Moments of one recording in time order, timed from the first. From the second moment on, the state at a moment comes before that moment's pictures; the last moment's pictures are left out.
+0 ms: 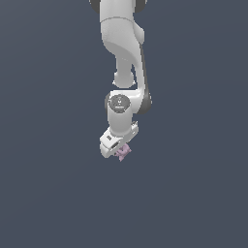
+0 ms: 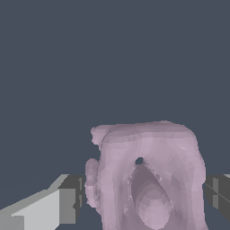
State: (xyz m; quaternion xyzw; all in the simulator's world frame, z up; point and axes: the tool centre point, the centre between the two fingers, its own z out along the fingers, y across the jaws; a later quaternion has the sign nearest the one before) arm 0.008 -0.015 0.052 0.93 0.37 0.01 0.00
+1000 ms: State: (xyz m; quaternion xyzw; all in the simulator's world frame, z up) arm -0.015 0.022 0.059 0.93 0.36 0.01 0.00
